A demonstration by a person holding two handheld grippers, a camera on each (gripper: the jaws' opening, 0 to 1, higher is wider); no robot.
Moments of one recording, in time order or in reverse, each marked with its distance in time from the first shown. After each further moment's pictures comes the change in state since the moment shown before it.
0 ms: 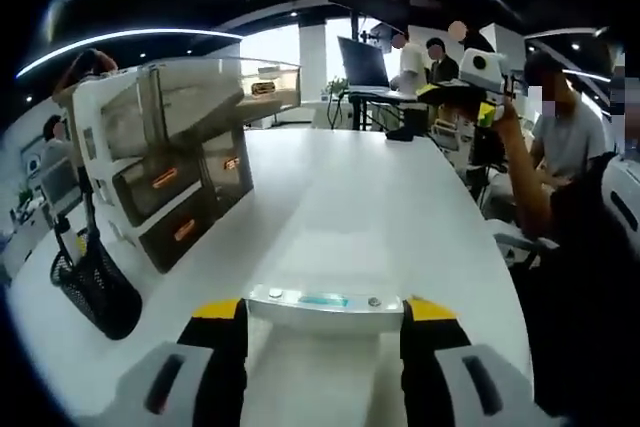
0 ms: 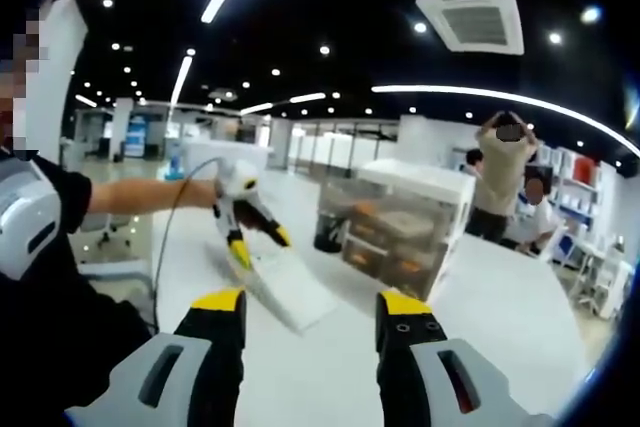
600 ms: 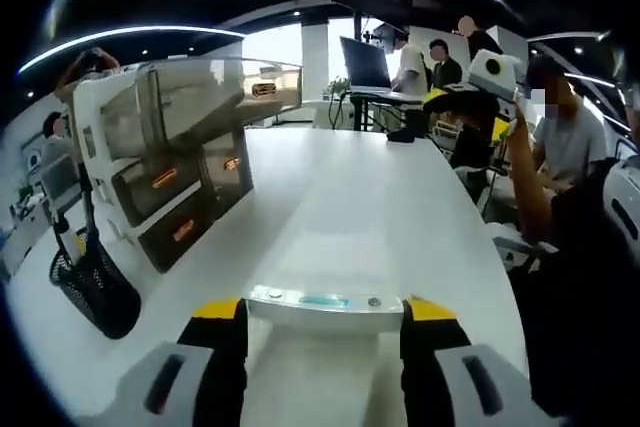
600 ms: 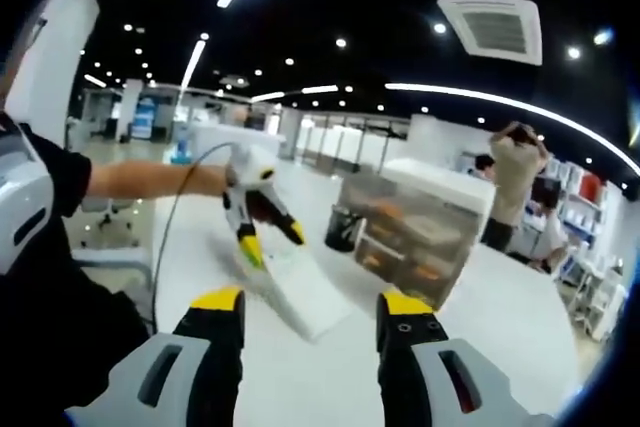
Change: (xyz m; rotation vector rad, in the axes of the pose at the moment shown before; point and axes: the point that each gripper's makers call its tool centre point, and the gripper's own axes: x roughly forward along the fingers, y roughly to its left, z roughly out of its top) left arm 0.006 -0.018 0.003 -0.013 0.004 0.002; right arm 0.034 0.029 0.001 -0.077 0.044 0.025
